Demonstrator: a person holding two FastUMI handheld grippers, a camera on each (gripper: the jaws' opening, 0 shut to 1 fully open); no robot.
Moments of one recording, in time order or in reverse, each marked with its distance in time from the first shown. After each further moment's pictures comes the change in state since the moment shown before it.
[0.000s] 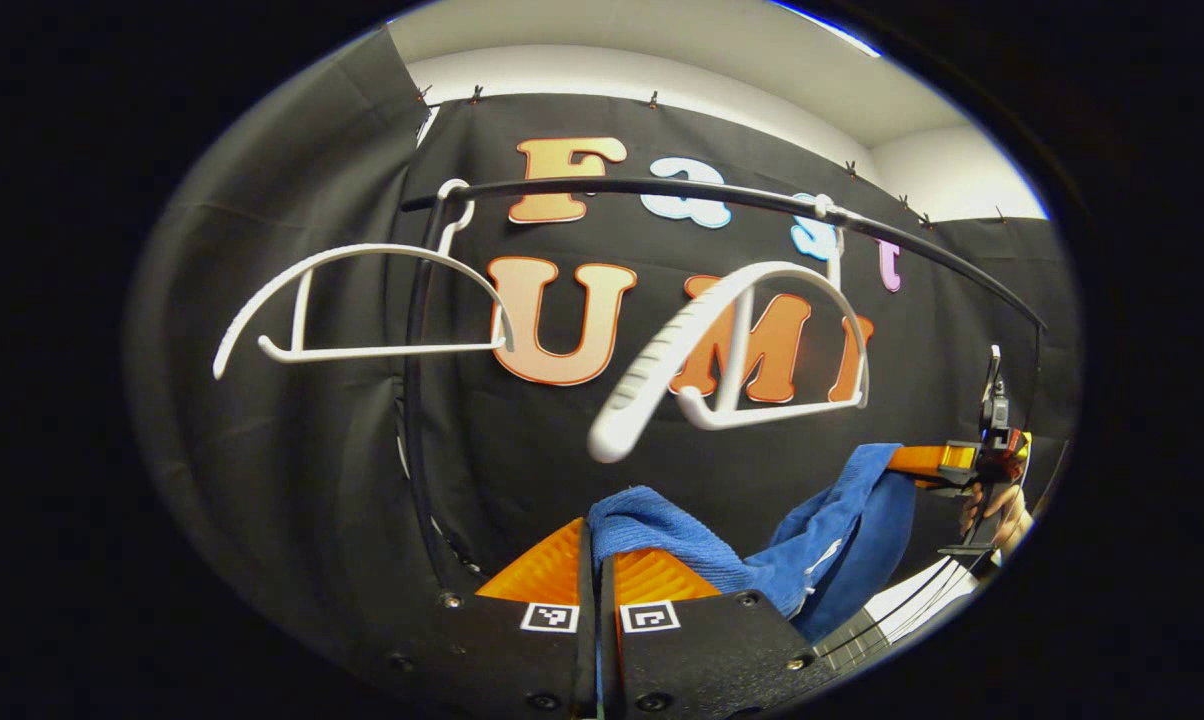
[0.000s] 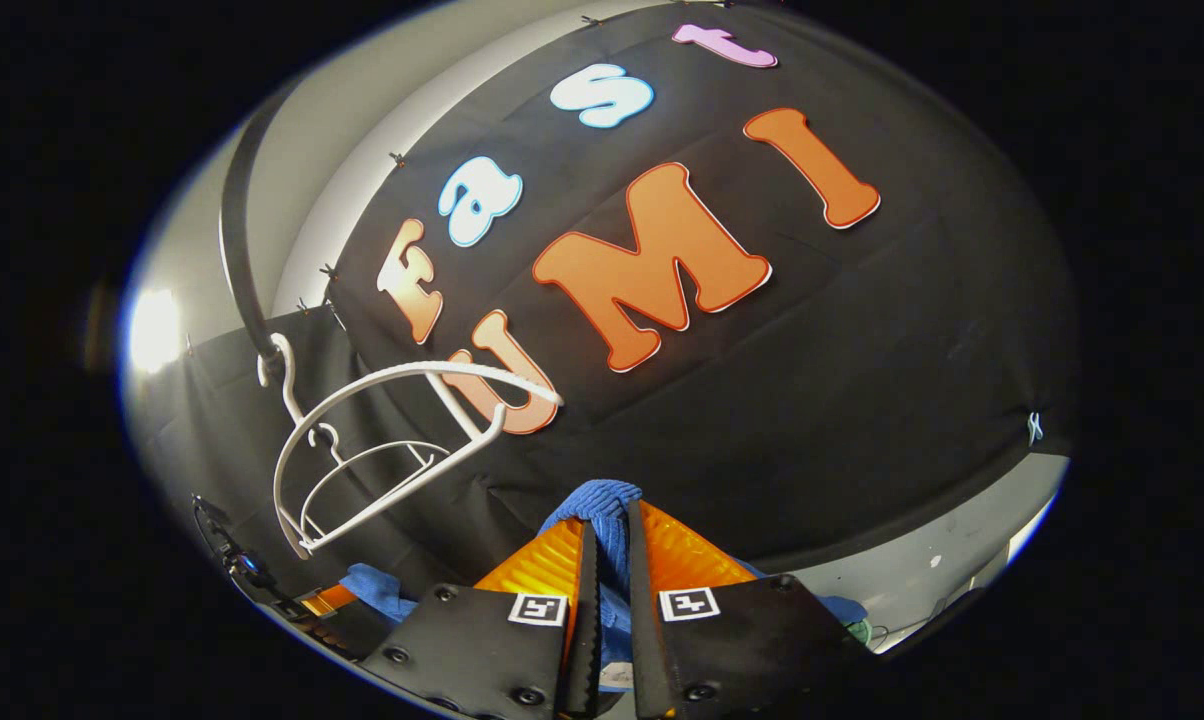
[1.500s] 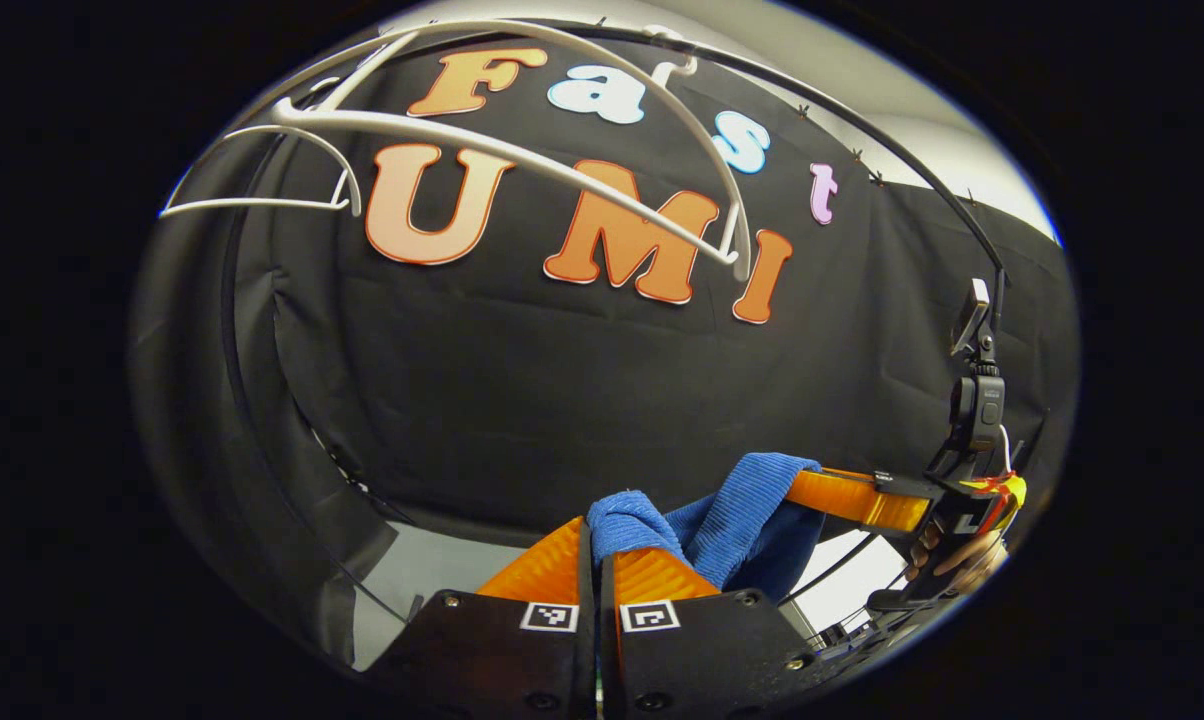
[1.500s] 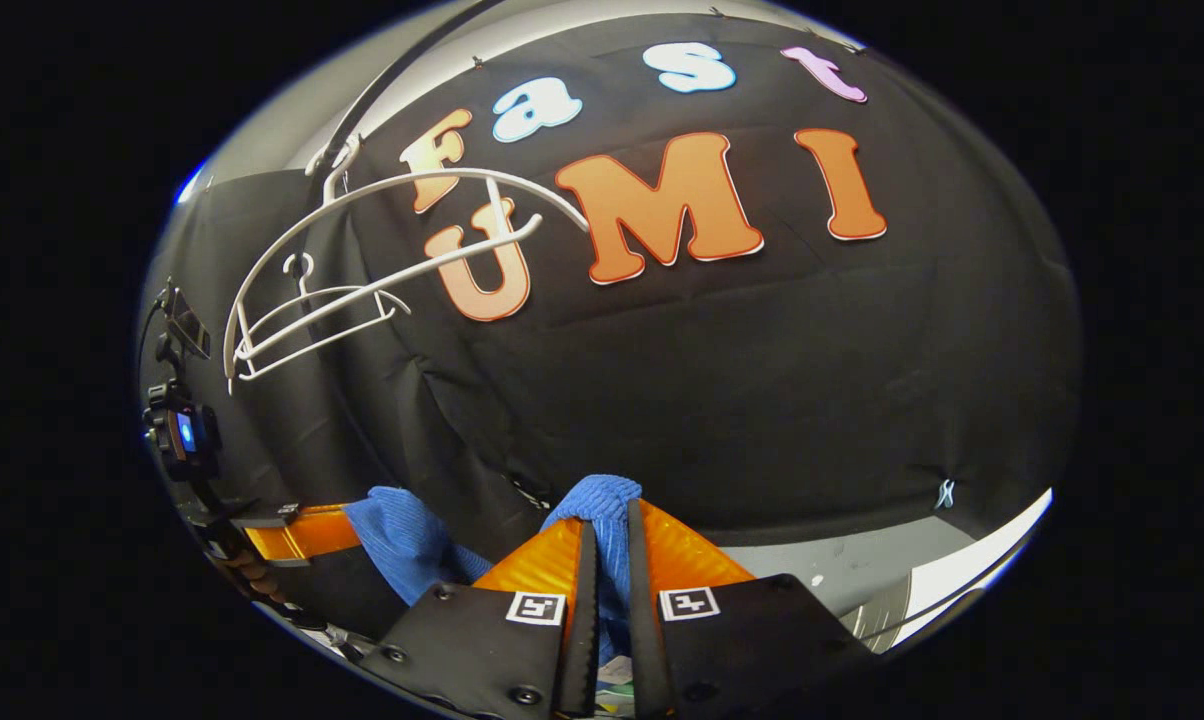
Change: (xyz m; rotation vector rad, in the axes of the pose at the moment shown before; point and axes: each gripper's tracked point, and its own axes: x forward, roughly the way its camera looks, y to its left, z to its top) left arm 0.029 -0.150 -0.121 -0.086 0.291 -0.217; right arm -0.064 -0.041 -0.108 -0.314 0.190 -0.172
